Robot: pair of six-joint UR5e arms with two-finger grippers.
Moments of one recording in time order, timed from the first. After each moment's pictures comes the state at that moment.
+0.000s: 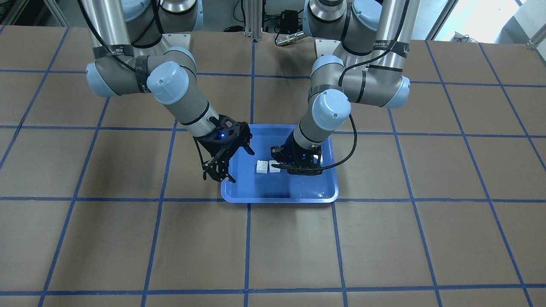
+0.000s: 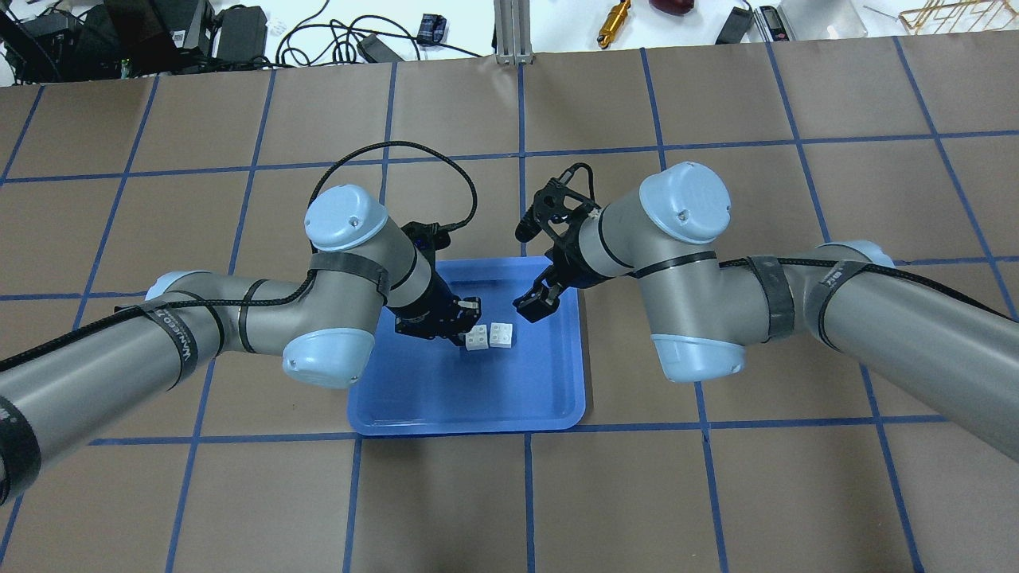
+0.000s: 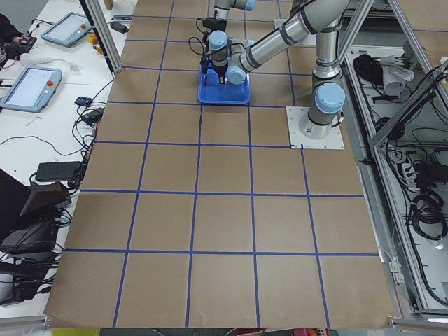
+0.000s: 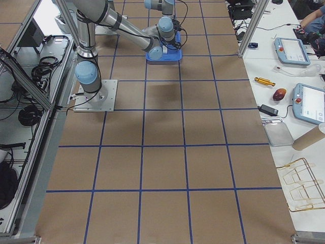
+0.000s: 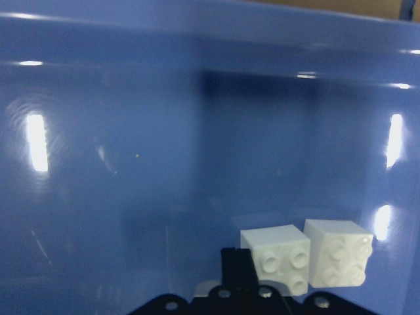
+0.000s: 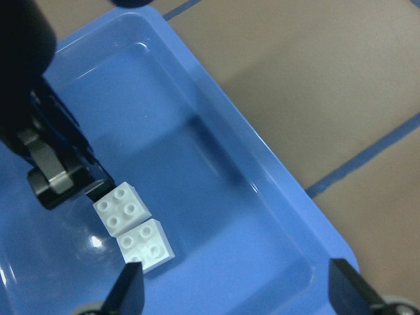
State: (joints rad) left arm -1.73 -1.88 -2.09 -0.78 1.31 -0.21; right arm 1.76 -1.30 2.06 -2.62 -1.15 -0.69
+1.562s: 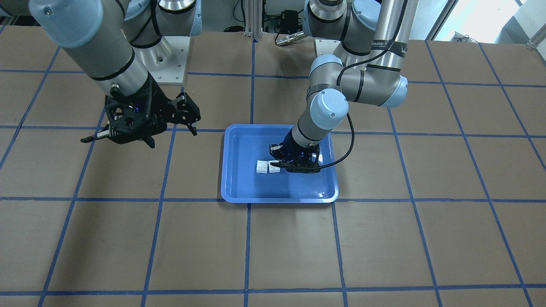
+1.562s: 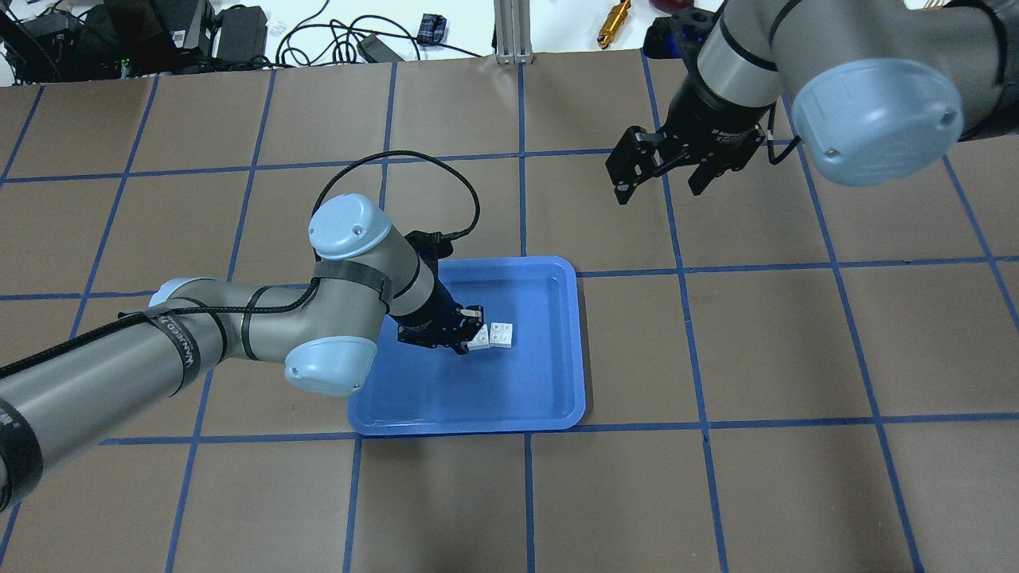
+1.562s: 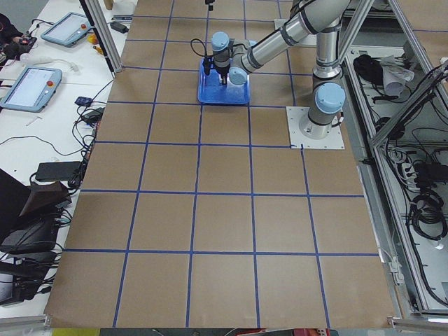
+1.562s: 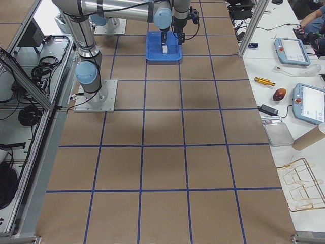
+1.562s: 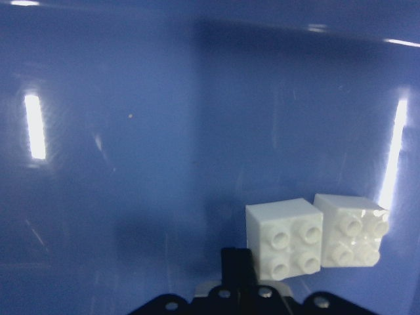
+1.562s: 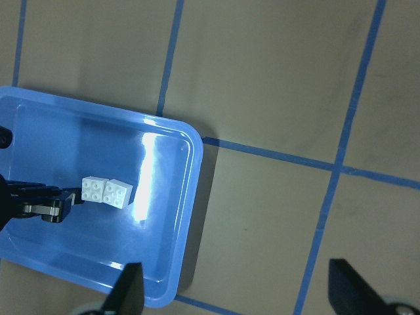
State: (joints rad) left arm -1.74 -1.88 -2.10 -0.78 1.31 -0.22; right arm 1.60 -1.50 1.64 -1.71 -1.36 -0.13
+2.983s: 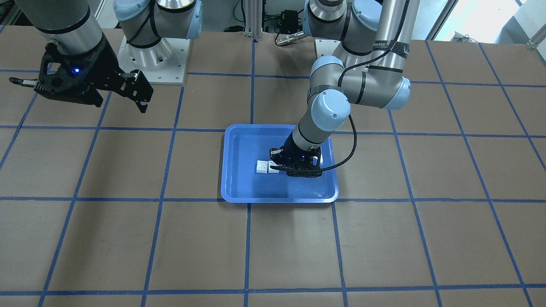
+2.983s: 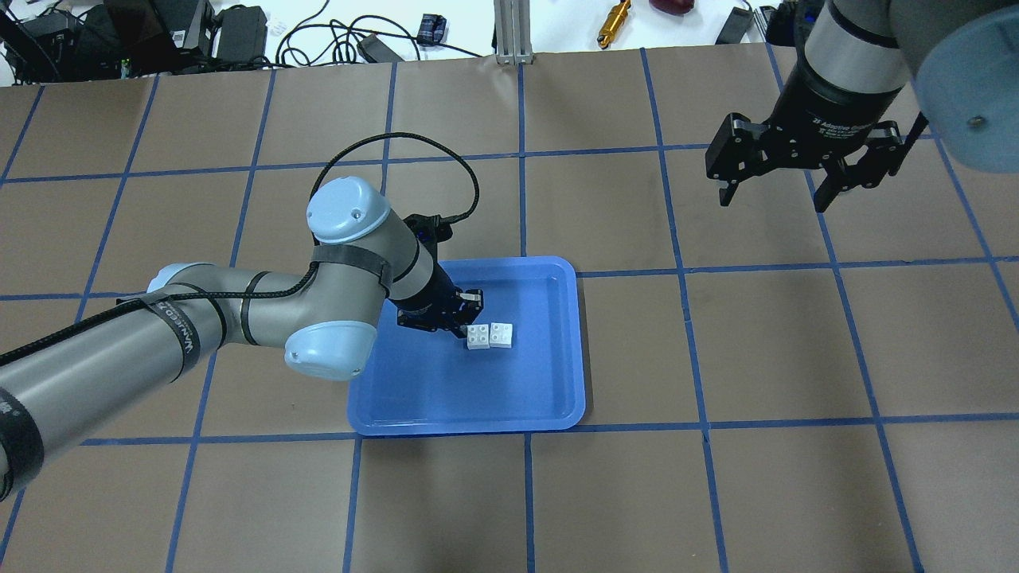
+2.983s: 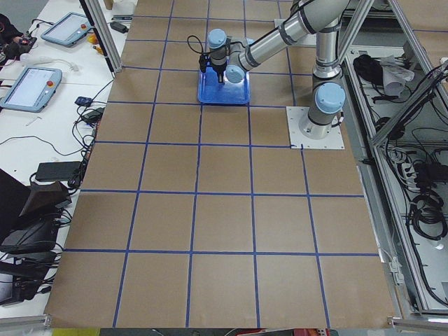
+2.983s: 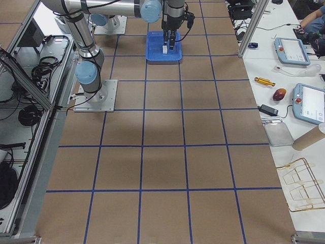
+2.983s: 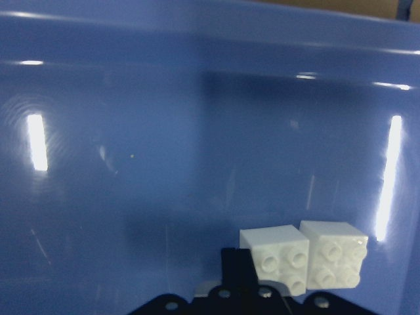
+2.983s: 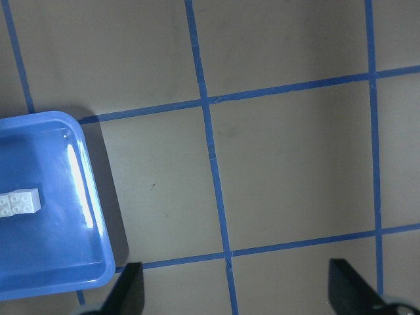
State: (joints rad) left arm -1.74 -1.89 -2.06 -0.79 1.32 -0.22; right arm 1.54 -1.60 1.62 -1.55 -1.57 0.11
